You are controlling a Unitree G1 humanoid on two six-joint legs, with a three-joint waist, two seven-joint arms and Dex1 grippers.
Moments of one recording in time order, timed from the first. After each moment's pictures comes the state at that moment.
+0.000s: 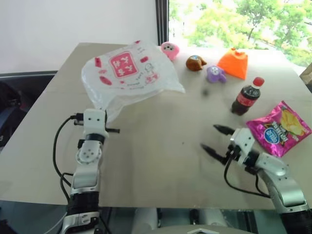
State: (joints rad) left arm -0.16 0.33 0.23 0.04 0.00 0.01 -0.12; right arm 0.01 -0.46 -0.02 -0.24 0.27 0.00 0.71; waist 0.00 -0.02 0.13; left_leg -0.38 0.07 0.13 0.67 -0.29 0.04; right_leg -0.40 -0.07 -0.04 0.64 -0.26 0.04
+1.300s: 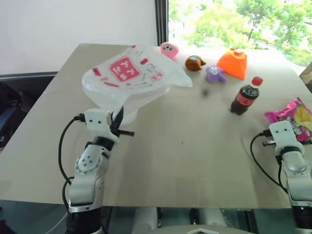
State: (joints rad) left arm -0.03 0.26 0.19 -0.38 -0.24 0.25 -0.23; right arm -0.05 -0.48 -0.26 -0.04 -0.22 0.27 0.02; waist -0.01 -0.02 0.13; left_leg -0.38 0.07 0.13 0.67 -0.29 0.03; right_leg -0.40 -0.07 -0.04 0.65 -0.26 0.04
